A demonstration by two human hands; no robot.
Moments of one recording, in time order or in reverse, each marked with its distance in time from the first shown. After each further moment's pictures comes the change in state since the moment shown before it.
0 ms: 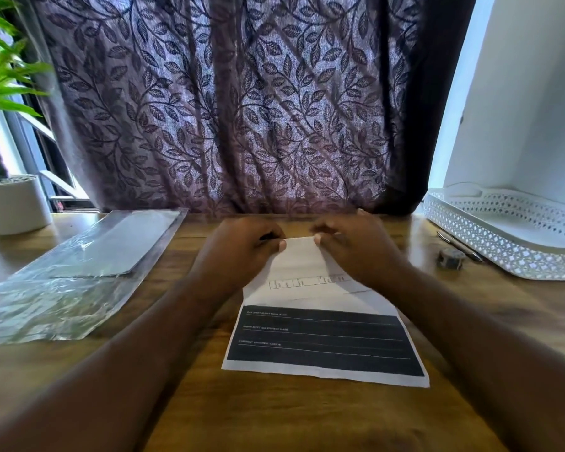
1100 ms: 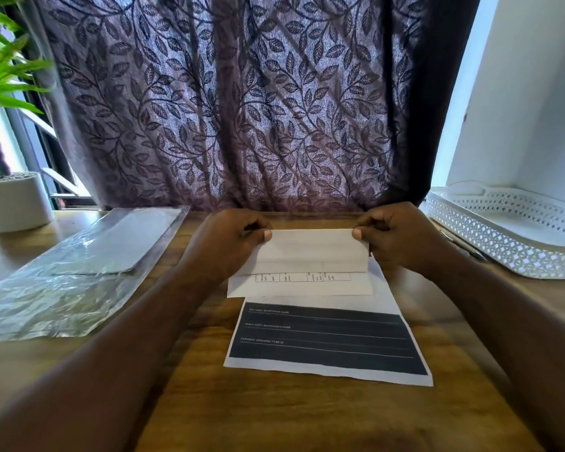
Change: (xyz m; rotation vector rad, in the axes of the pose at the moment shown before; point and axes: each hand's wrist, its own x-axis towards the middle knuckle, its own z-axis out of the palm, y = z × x) left_hand 0.003 -0.019 -0.009 -0.084 -0.001 -0.135; right_hand -0.006 0.048 -0.031 0.199 -0.033 0.206
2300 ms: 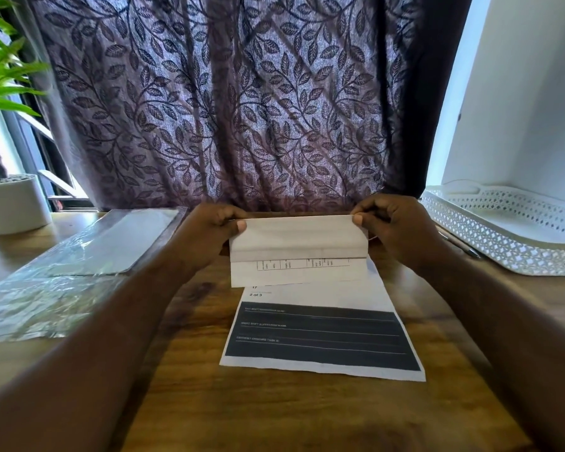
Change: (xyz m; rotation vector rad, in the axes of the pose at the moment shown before) left_hand -0.002 -0.001 -0.018 -0.452 -0.063 -0.245; right_hand -0.002 -0.001 0.003 0.216 0.165 0.006
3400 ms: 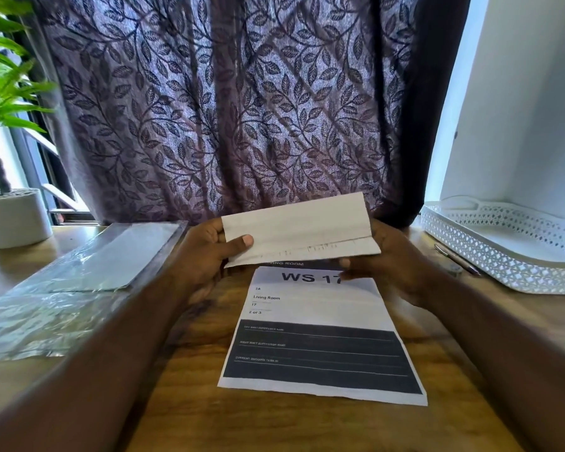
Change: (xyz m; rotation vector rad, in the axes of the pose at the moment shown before) left_hand -0.005 0.003 0.013 -0.647 0.033 -0.188; right_hand -0.009 0.004 0.007 0.519 -0.333 0.168
